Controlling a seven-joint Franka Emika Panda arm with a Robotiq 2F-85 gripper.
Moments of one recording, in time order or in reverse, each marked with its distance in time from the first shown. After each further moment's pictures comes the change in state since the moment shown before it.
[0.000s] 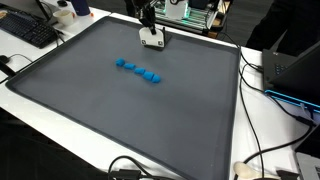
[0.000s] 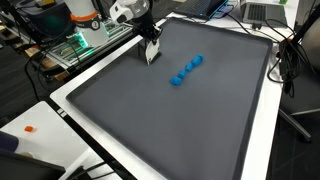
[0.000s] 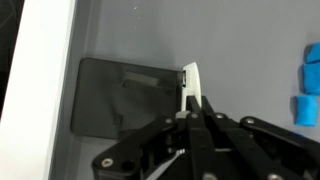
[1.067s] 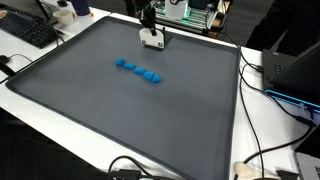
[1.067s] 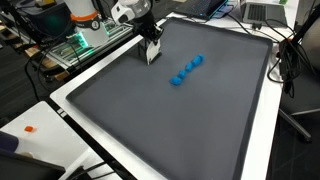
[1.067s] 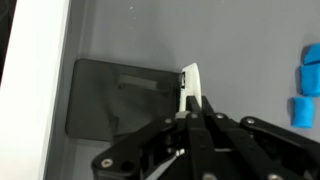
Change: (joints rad) arm 0.011 0.007 0.007 -0.002 0.011 0.028 0.001
